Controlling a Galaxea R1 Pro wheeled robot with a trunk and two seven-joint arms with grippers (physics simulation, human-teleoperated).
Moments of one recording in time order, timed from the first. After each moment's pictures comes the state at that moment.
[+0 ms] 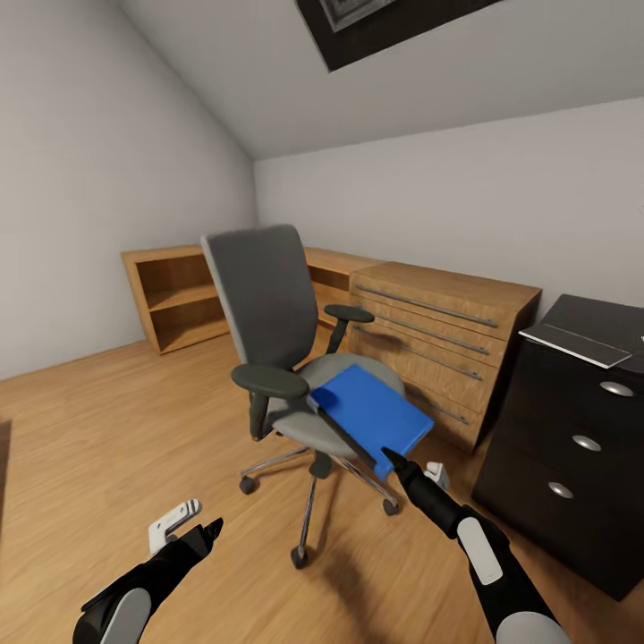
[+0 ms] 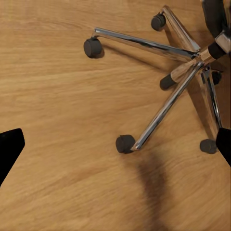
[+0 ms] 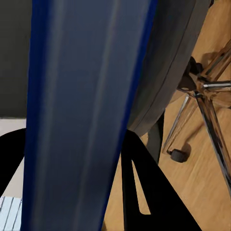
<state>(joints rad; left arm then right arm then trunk) -0.03 0.01 0.02 -1.57 0.71 0.57 0.38 -0.49 0.05 -0.30 -0.77 -0.65 0.44 0.57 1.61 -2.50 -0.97</state>
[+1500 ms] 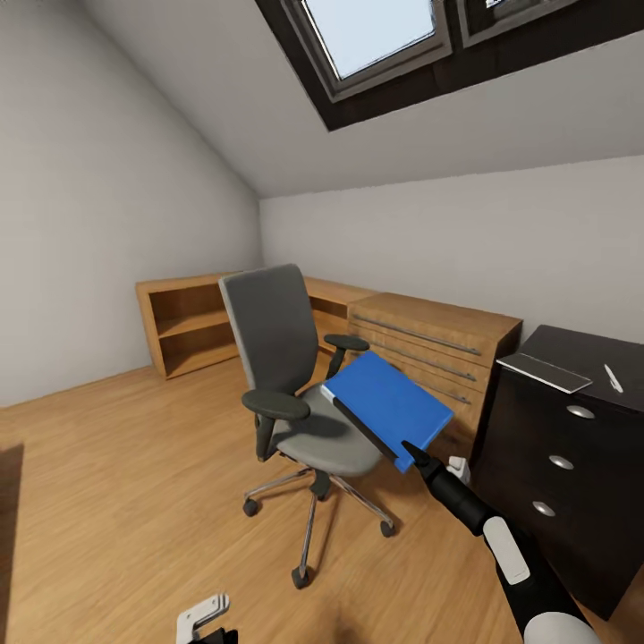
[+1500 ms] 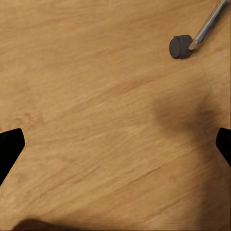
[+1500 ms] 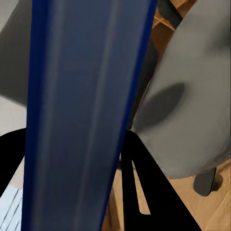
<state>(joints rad) -0.03 0.01 -0.16 -1.08 0.62 0.44 0.38 -0.49 -0.03 -0.31 -0.78 -0.66 0.45 0.71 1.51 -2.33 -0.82</state>
